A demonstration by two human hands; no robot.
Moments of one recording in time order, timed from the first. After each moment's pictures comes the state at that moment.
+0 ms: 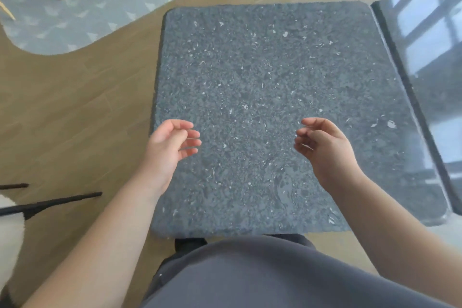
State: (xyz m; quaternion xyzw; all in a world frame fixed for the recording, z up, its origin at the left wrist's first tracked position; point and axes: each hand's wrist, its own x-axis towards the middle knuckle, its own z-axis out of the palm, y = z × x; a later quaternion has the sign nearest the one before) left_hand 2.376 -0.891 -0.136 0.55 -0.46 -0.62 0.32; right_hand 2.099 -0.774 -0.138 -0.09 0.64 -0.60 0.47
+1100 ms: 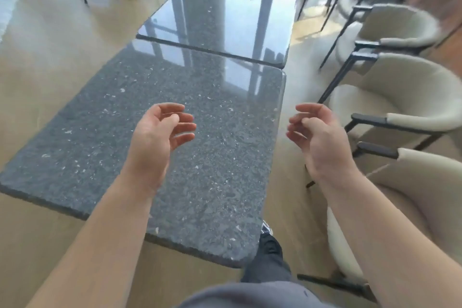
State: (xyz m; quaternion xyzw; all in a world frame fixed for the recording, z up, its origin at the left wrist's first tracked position) left_hand 2.386 -1.015 -0.044 0.03 -0.63 -0.78 0.00; right_hand 2.415 -0.737 -0.028 0.15 0.60 -0.78 -0.09
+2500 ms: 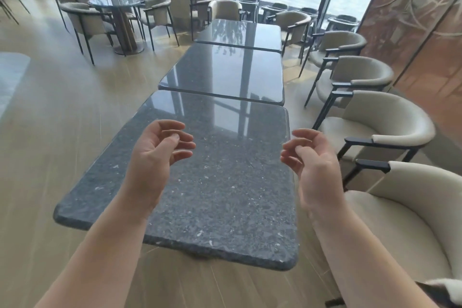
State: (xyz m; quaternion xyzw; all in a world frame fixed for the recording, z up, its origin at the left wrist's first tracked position) left_hand 2.459 -1.192 0.037 -0.10 -0.62 -0.78 0.04; right_hand 2.528 -0.935 0.045 0.11 0.61 -0.75 -0.23
